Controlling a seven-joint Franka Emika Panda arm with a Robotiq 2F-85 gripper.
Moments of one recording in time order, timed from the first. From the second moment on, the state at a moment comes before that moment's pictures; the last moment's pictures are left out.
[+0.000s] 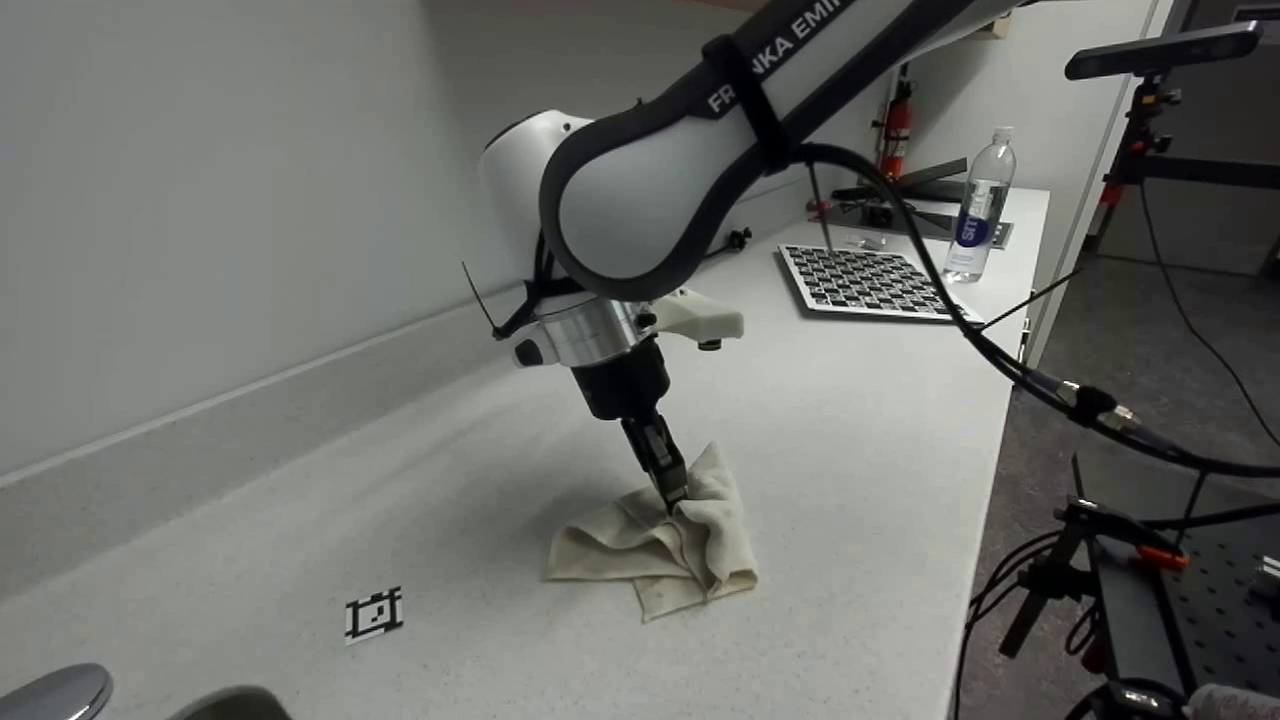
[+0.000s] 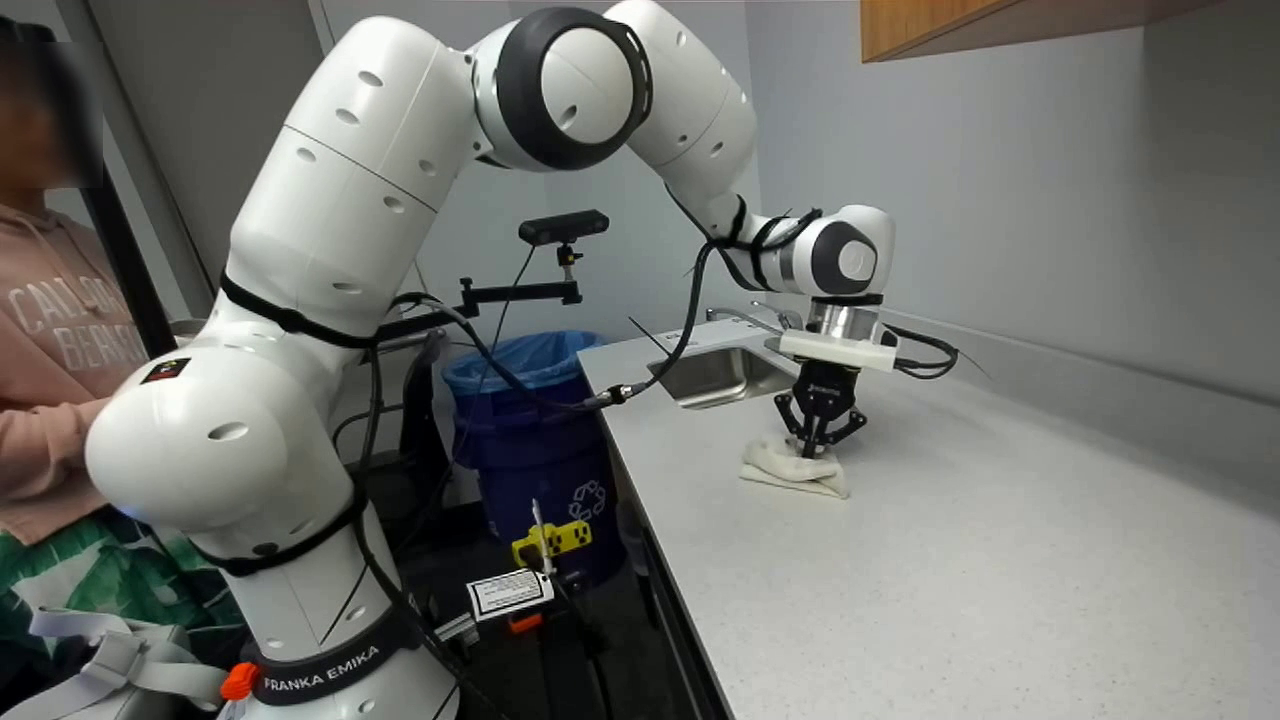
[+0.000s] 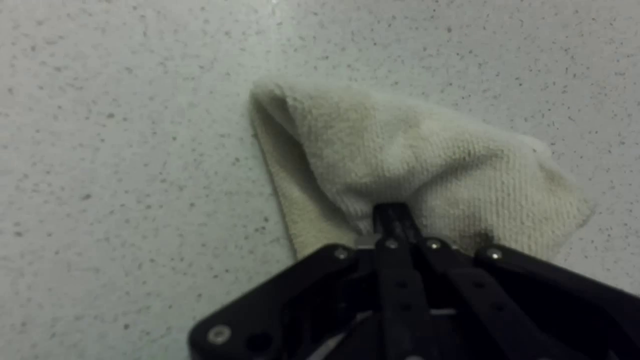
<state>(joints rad) 0.07 0.71 0.20 -1.60 -0.13 1.90 -0.51</state>
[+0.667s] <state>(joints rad) 0.04 0.78 0.16 -1.47 -0.11 2.03 -0.52</state>
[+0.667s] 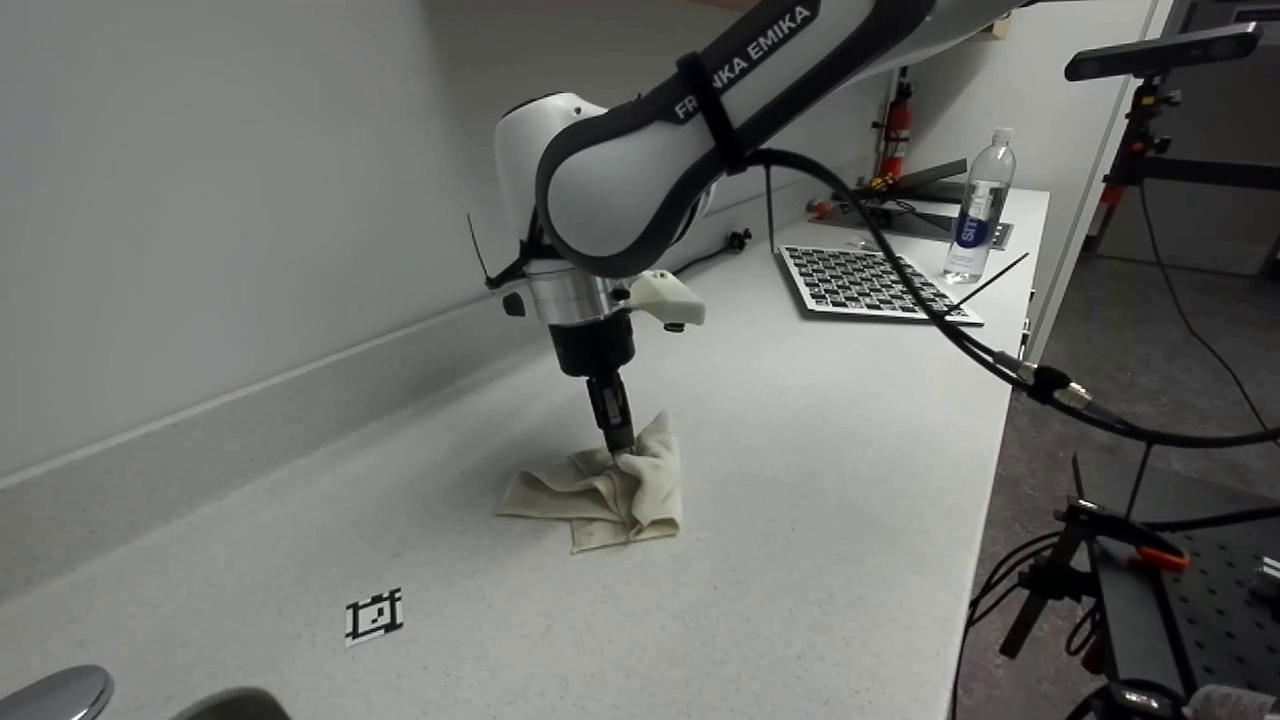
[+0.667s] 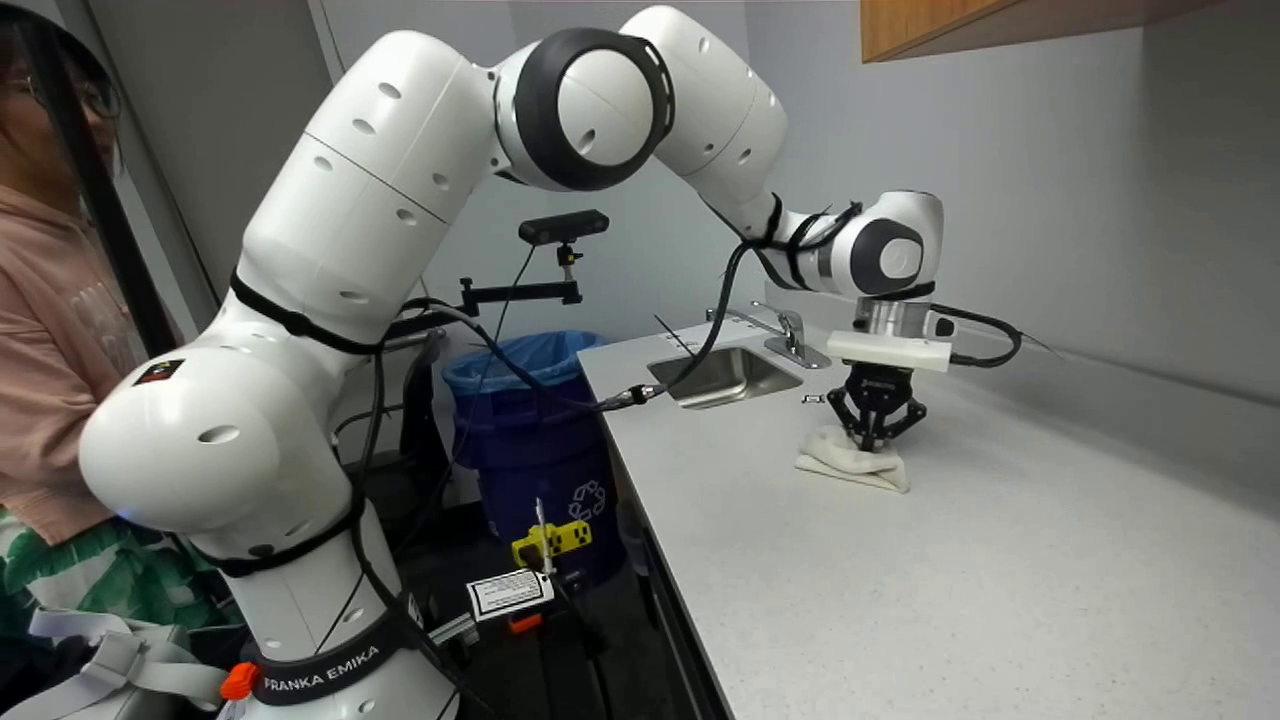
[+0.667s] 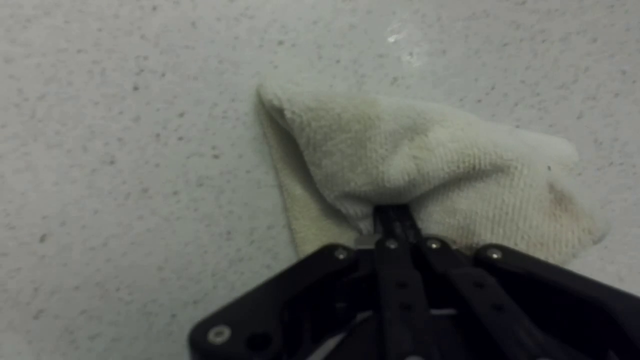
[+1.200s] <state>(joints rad) 0.04 0.90 0.10 -1.25 -0.16 2.08 -0.50</state>
